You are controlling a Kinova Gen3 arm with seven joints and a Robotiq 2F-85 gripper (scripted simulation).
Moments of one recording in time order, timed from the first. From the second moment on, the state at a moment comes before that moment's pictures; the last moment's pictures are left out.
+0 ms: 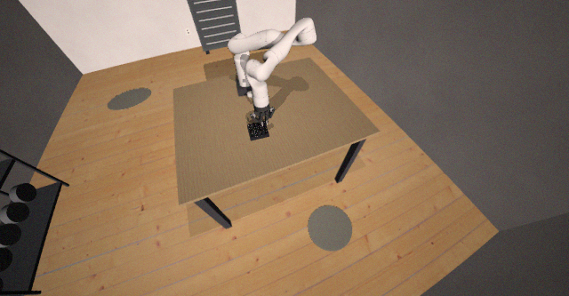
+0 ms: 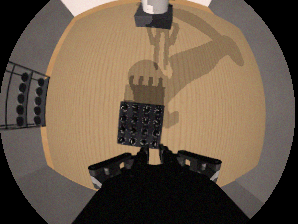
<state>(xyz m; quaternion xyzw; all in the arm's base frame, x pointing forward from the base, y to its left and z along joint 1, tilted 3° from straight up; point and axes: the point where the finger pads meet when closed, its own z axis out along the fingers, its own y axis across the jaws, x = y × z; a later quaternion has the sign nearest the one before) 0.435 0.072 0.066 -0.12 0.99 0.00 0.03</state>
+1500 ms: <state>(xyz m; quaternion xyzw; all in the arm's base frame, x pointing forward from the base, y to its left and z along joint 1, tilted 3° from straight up) 0.444 0.077 0.068 -0.05 1.00 0.00 0.03</state>
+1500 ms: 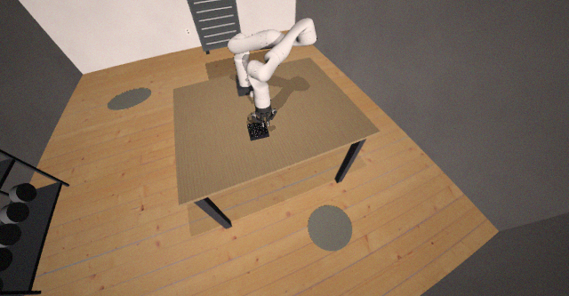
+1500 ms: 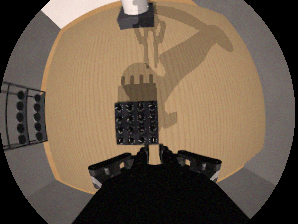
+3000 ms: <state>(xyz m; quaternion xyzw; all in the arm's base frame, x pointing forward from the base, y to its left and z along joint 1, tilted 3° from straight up) 0.443 0.079 0.052 -0.04 1.00 0.00 0.03</state>
